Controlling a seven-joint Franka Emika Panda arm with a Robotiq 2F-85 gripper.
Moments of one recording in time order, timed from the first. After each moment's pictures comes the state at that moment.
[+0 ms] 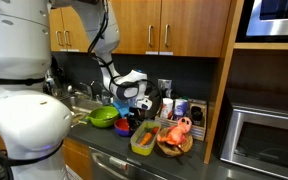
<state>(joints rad) 0.04 0.13 -0.03 -2.62 0.34 2.71 0.17</state>
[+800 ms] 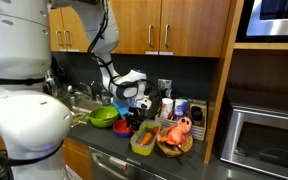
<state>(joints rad) 0.04 0.13 -0.02 -2.62 0.34 2.72 0.17</state>
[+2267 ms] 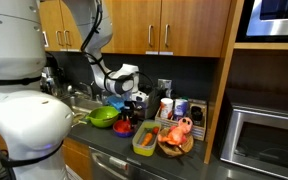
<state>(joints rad) 0.07 0.07 -0.01 -2.64 0.12 2.70 0.36</state>
